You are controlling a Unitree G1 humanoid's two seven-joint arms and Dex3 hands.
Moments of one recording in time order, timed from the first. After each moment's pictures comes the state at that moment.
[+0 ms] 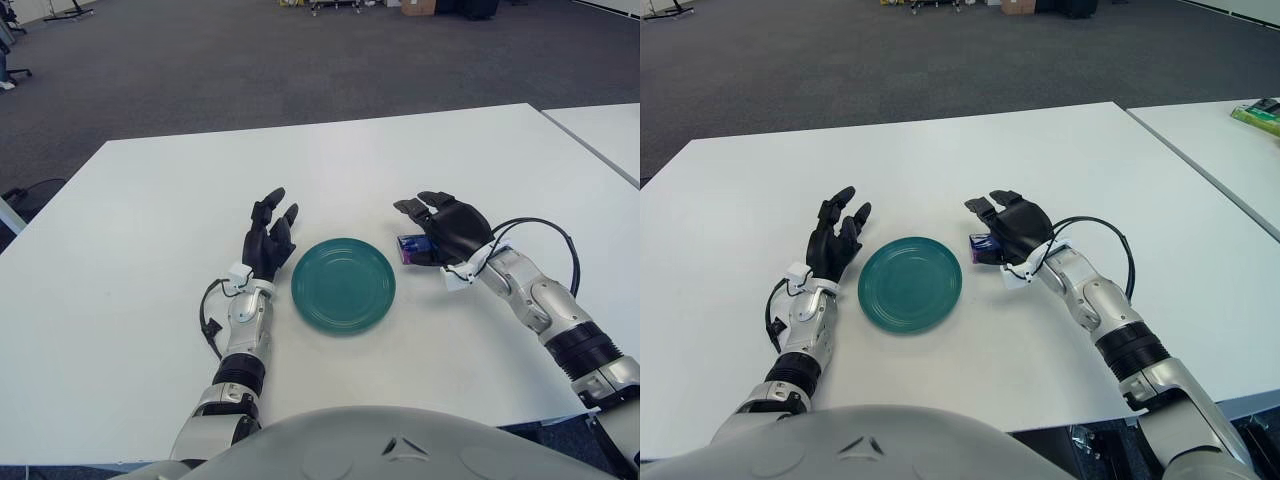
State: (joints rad) left arm -0.14 -0.12 0.10 0.73 -0.18 -0.70 -0.19; right arm -0.23 -0.62 0.41 0.19 -0.99 -0.27 -0.06
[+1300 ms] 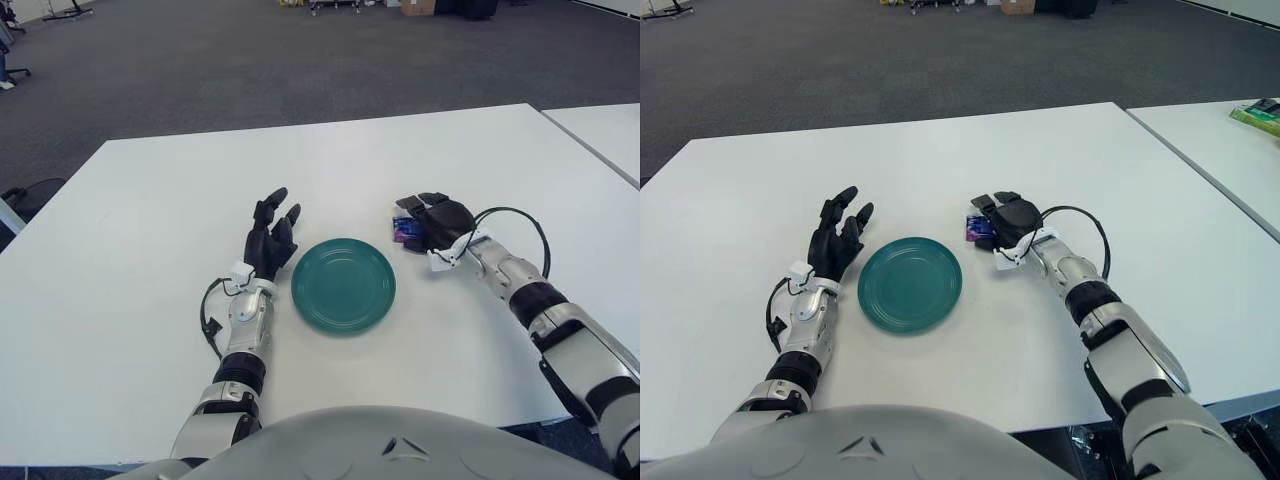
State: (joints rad) left arm -0.14 -0.12 0.10 0.73 -0.18 -0.71 -0.20; right arm -0.55 -0.44 0.59 0.90 -0.99 -0.33 -0.34
